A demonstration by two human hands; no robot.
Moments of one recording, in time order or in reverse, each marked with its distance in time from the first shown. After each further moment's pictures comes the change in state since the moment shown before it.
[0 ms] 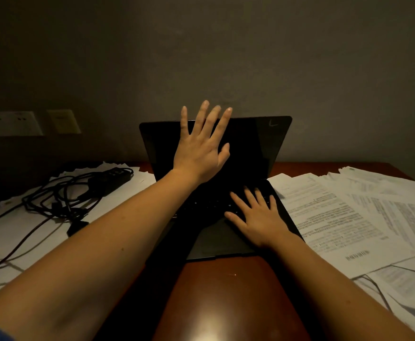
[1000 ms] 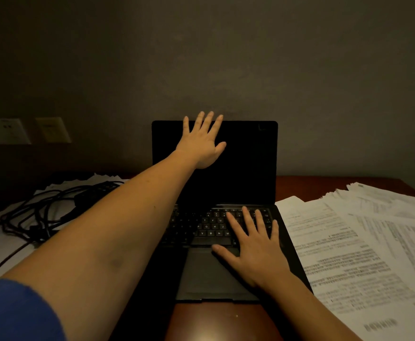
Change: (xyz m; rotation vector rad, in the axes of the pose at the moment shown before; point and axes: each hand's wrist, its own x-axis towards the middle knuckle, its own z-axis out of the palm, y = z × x) left_hand 0.085 -0.044 0.064 -0.168 -0.553 -0.050; right_hand -0.007 -0.021 0.007 -0.026 0.011 0.059
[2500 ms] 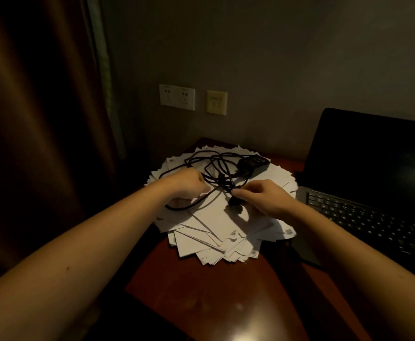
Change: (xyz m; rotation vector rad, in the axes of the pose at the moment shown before) left_hand -0.359 -0.224 -0.007 -0.522 -0.288 -0.746; right_hand 0.048 -0.294 -0.033 0.708 -0.355 -0.308
